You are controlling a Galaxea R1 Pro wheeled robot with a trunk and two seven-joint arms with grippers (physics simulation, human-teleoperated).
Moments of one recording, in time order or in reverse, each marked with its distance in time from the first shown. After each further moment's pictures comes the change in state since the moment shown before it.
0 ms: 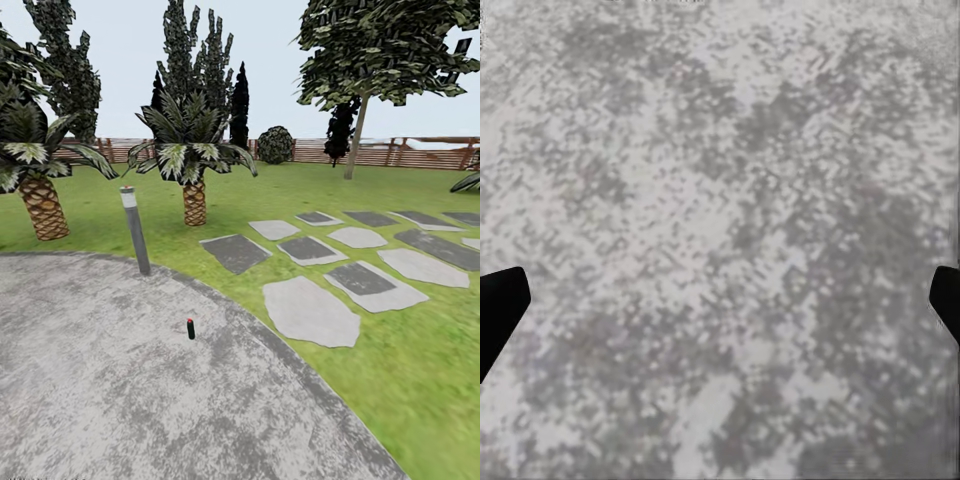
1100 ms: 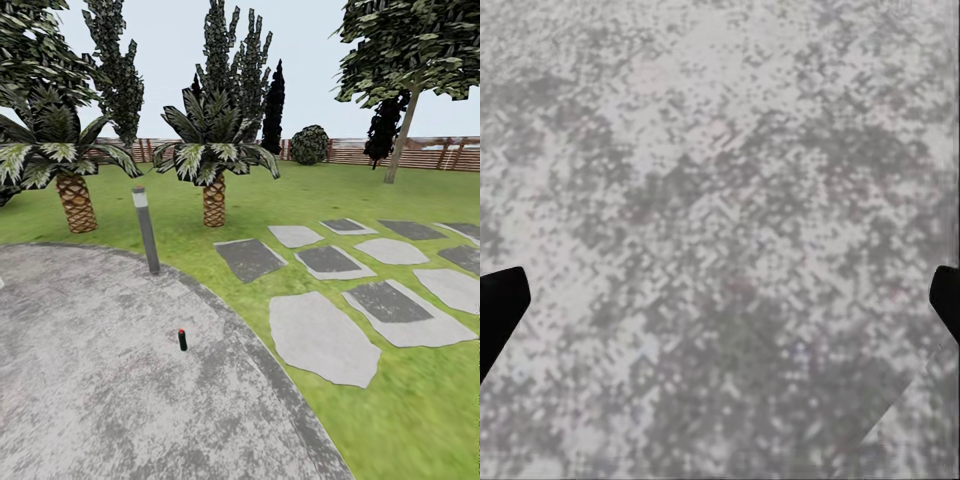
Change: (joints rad) left arm 0.000 0.001 0.002 0.000 0.000 0.001 0.000; right arm 0.000 -0.001 -0.003 -0.003 0.000 0.000 0.000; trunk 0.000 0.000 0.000
